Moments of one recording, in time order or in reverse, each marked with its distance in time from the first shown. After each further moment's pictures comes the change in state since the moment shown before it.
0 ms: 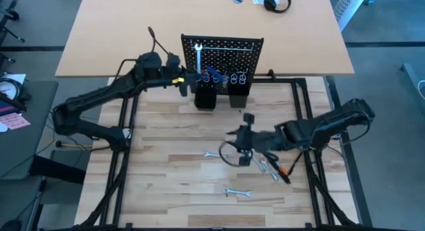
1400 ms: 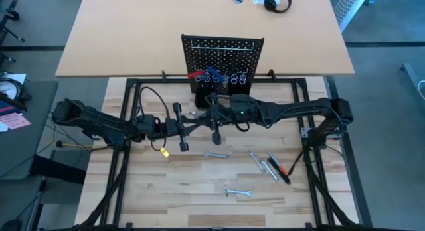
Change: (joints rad) left arm -0.626 -0.005 -0.642 0.999 -0.501 0.647; right arm -0.372 0.260 0.107 0.601 -0.608 -0.097
